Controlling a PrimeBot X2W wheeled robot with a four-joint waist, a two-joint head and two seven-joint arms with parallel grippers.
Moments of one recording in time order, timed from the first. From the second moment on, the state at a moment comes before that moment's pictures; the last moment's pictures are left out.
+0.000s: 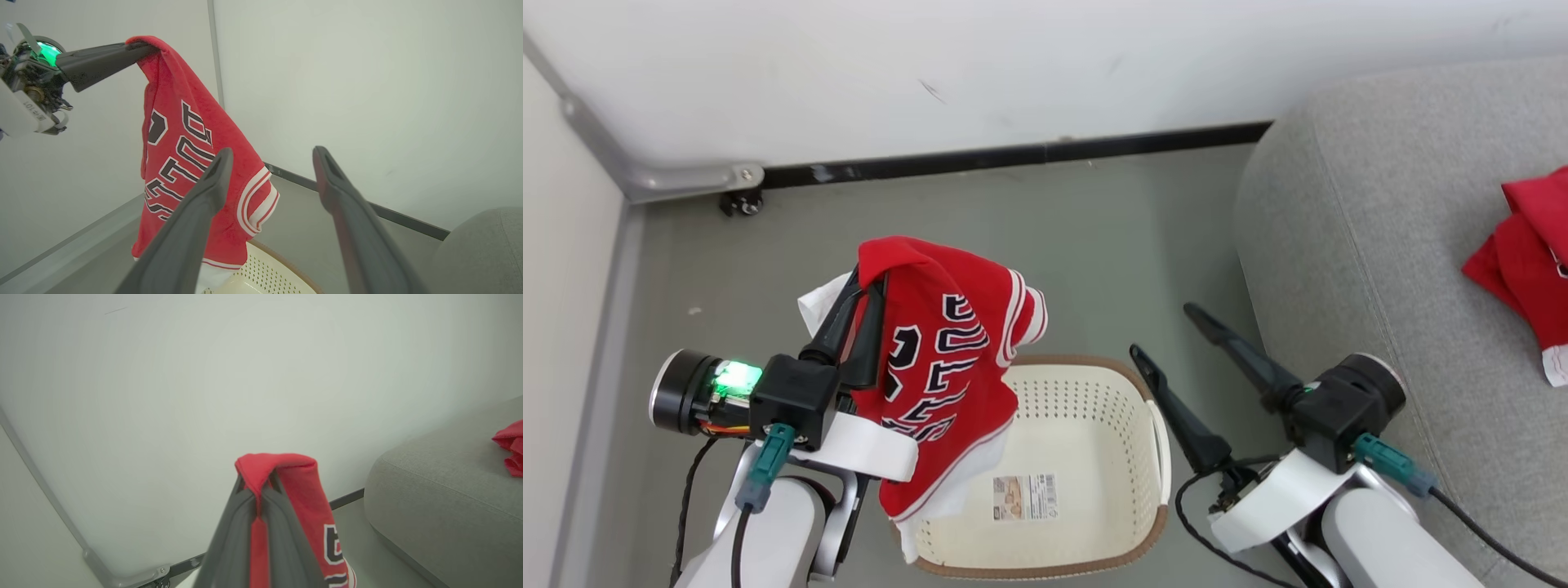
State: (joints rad) left arm -0.36 0.24 -0.40 0.18 -0.15 0.19 -0.25; right arm -0.29 -0.21 0.46 0.20 0.23 0.12 -0.18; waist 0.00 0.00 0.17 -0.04
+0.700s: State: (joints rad) left arm -0.35 0.26 -0.43 0.02 -0.16 0.12 -0.25; right arm -0.22 -0.41 0.67 0.11 0.47 0.12 -0.08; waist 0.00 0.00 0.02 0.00
